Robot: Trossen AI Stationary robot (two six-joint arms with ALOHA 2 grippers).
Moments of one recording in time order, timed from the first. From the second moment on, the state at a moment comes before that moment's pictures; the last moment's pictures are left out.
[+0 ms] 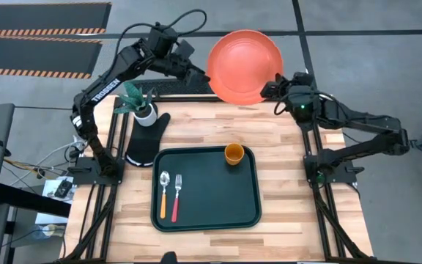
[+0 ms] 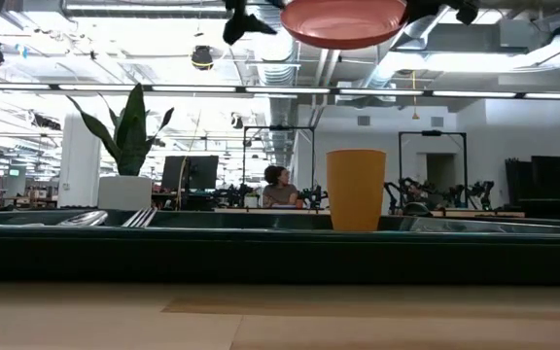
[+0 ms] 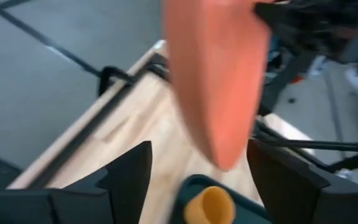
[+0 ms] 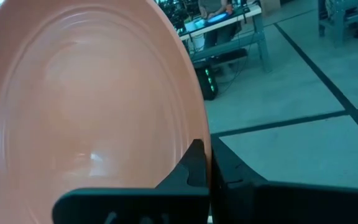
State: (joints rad) left arm 0.63 1.72 2.08 -0.90 0.43 -0.23; right arm -0.19 1.09 1.21 -0.39 1.10 0.66
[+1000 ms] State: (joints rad) left arm 0.57 1.74 2.08 -0.82 0.21 -0.27; right arm -0.17 1.12 1.21 -0.36 1.05 0.66
